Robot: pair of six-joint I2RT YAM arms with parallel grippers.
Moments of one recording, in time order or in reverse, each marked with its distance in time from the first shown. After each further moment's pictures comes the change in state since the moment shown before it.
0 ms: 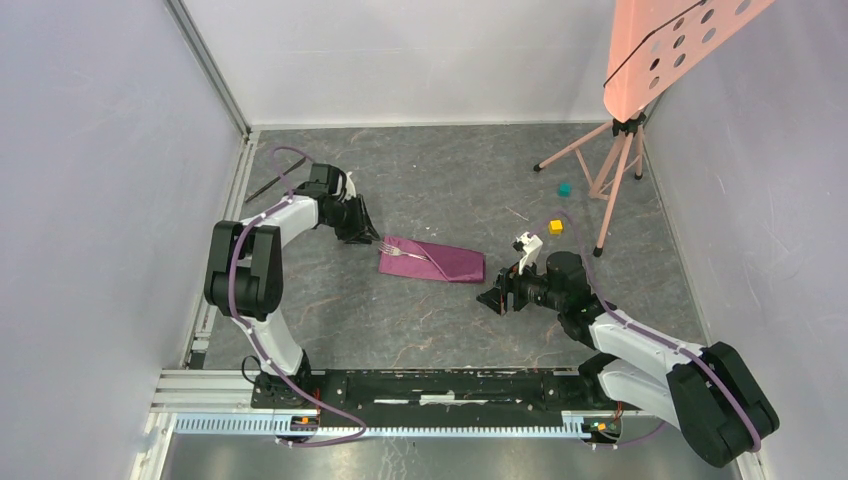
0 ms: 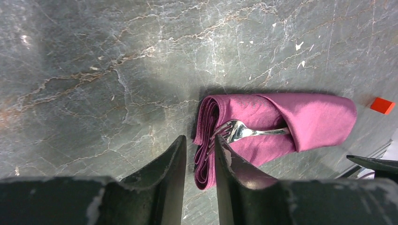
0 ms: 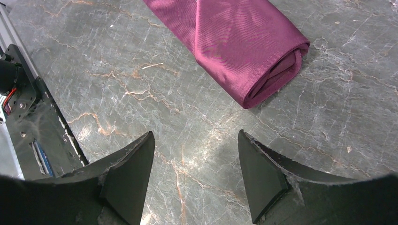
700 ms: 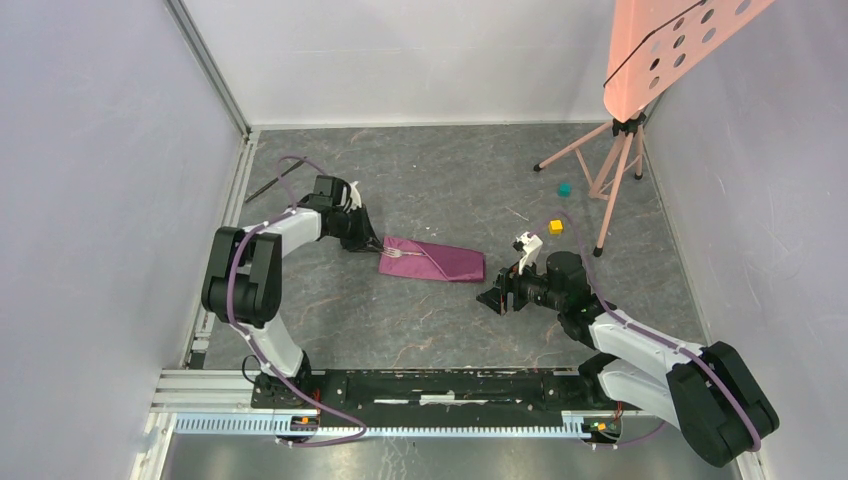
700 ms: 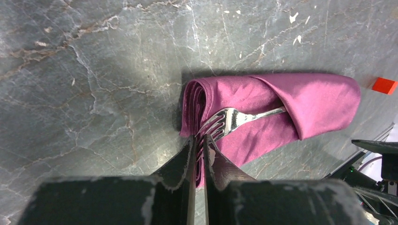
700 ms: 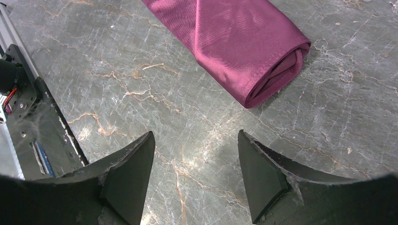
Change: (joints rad) left arm -0.033 -0.032 -0.112 0.102 0.044 -0.002; right arm 0.000 0.002 0.000 0.006 -0.002 0.000
